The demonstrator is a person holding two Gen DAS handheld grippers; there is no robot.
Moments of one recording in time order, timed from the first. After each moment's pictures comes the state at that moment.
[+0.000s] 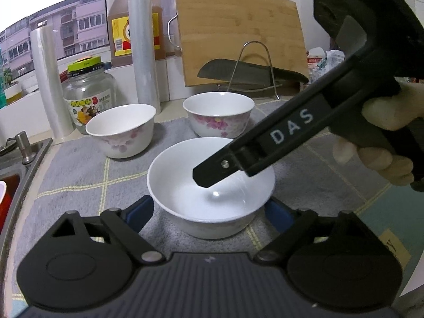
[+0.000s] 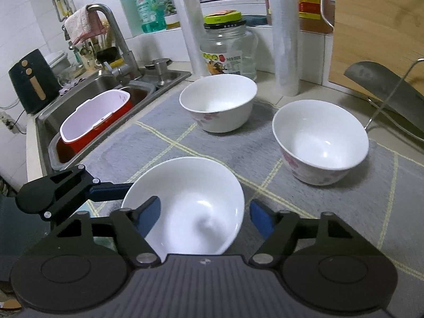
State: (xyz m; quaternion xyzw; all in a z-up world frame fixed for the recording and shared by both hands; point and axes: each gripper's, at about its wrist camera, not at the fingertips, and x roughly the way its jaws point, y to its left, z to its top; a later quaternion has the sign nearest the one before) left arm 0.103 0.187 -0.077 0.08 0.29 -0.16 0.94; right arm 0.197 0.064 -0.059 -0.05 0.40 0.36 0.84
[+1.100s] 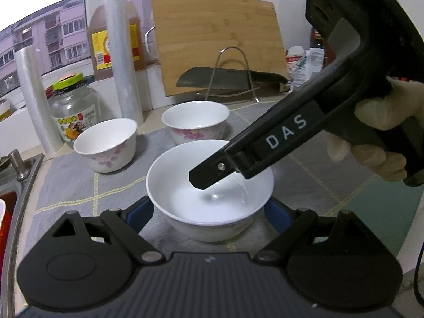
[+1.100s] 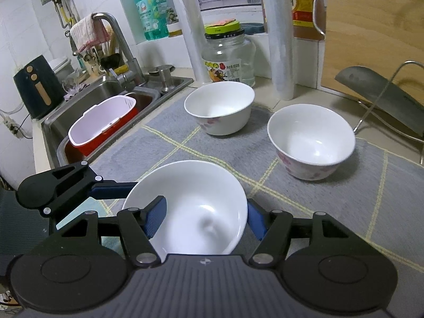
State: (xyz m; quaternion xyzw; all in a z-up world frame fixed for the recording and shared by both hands) left arm 0.097 0.173 -0.053 0.10 0.29 -0.20 0.93; right arm 0.174 0.038 -0.039 -0.04 0.39 0.35 0.85
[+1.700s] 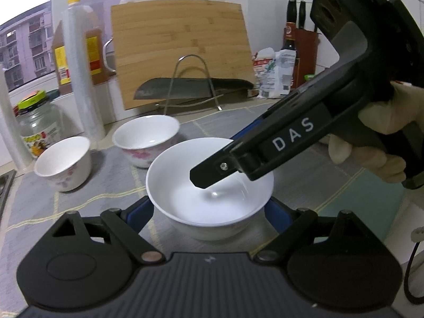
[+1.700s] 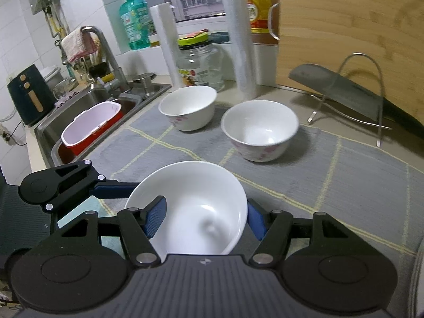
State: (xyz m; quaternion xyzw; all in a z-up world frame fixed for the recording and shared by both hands) left arm 0.095 0.110 -0.045 0.10 0.29 -0.23 0.92; right arm 0.155 -0.031 -0.026 -0.03 0.39 0.32 0.87
